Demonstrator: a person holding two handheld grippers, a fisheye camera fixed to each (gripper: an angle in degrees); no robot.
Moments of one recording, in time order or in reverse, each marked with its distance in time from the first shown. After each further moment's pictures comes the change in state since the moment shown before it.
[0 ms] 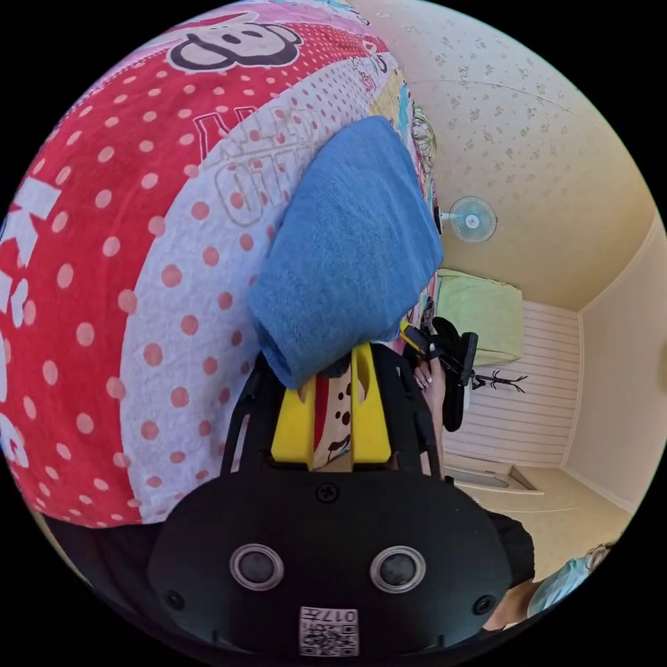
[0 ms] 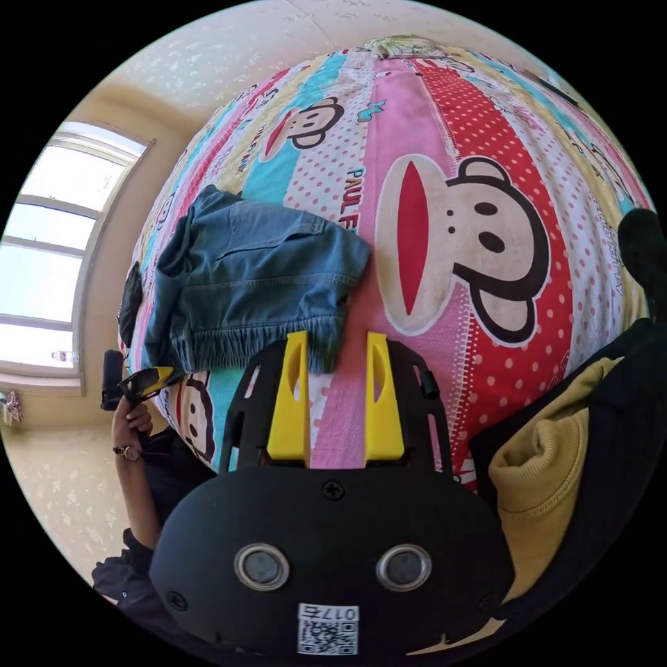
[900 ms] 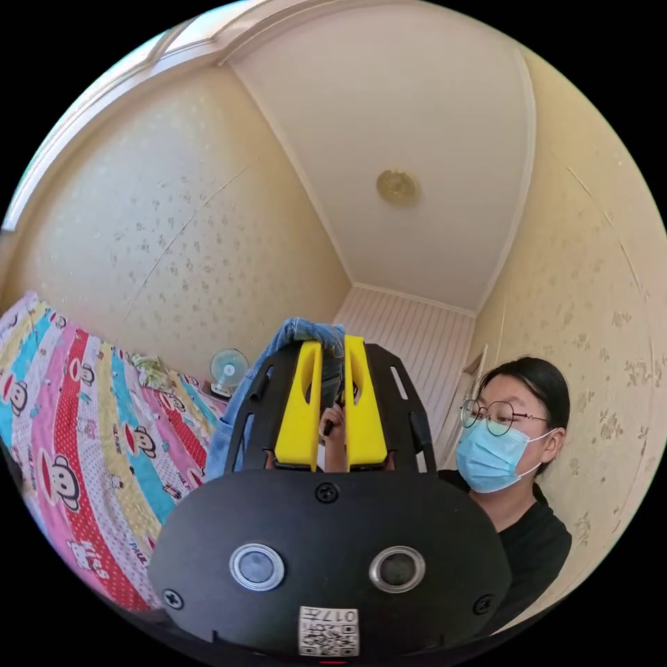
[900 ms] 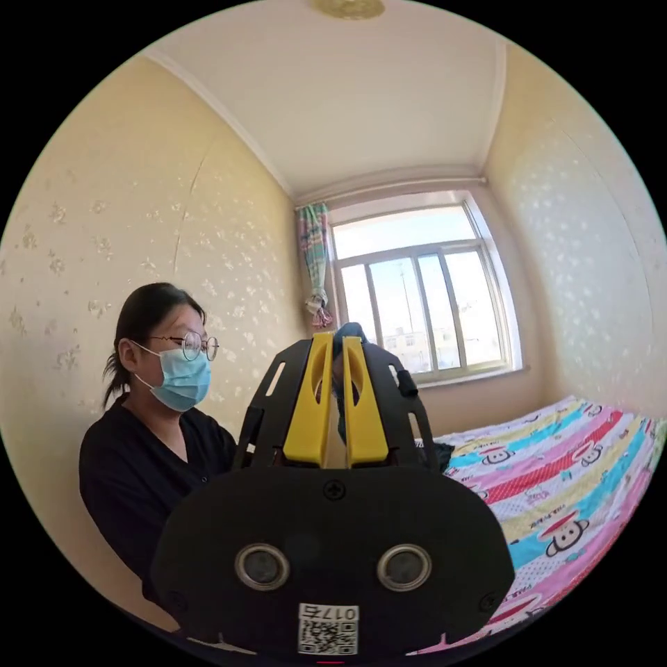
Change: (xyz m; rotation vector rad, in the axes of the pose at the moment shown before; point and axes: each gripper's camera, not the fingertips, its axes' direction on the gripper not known) left arm 0.411 0.400 -0.206 0.650 0.428 1.203; right arm -0.122 0.255 -0.508 0.786 -1.073 -1.181
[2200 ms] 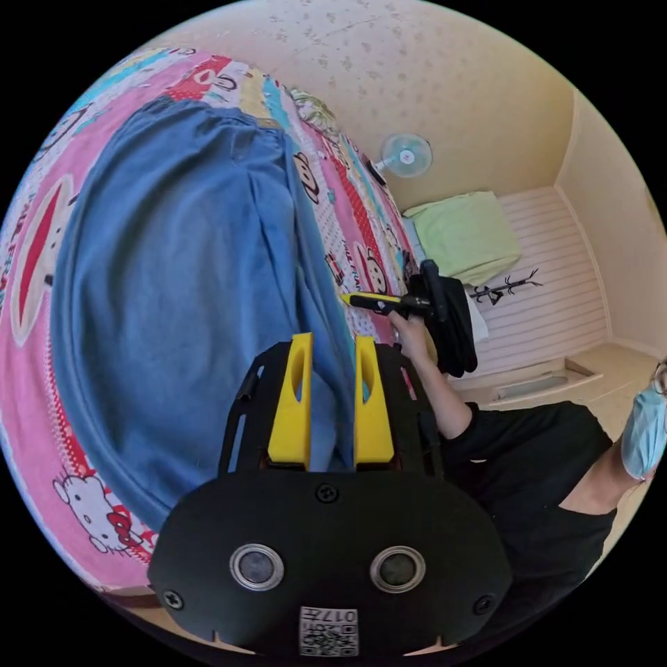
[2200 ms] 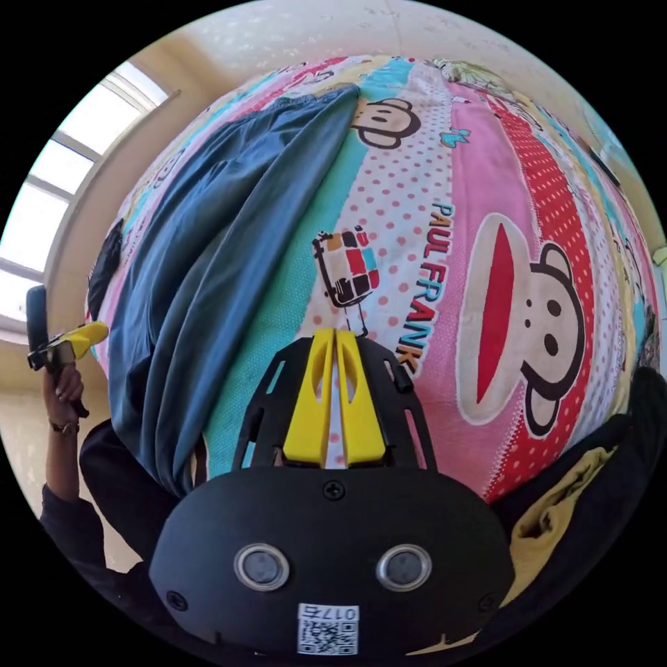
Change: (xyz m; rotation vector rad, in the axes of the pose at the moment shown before) left arm -0.533 0.344 0.098 -1.061 -0.330 -0.650; right arm 0.634 0.526 0.134 -1.089 1.117 1.045
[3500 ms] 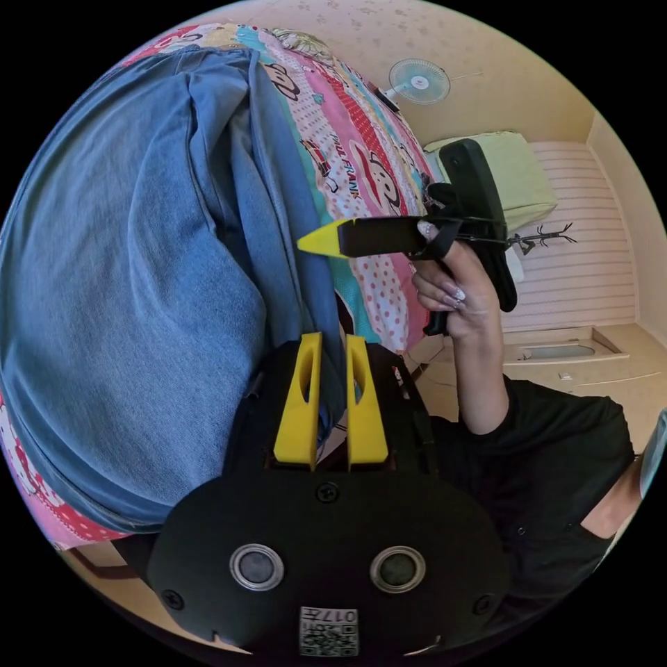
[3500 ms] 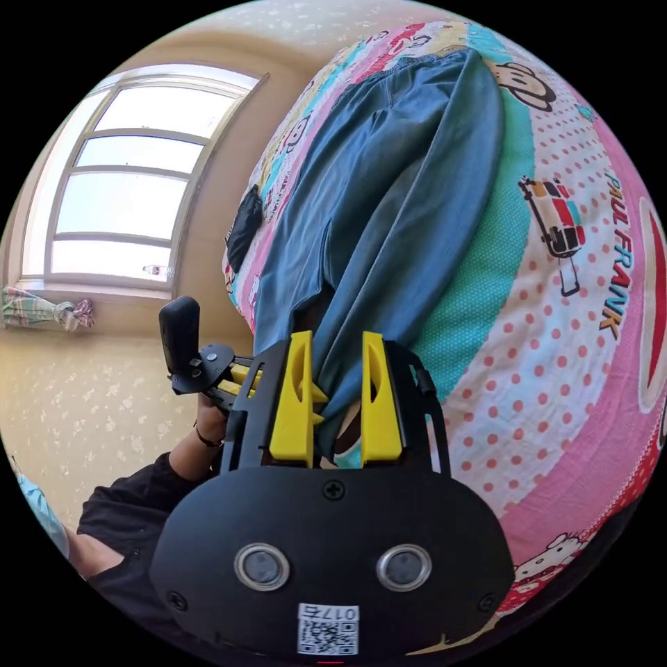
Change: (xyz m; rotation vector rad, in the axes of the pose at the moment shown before) left arm -0.120 0.075 0.007 -0.143 -0.029 -0.011; right arm 0.109 -0.010 0.011 -0.092 -0.645 -0.118
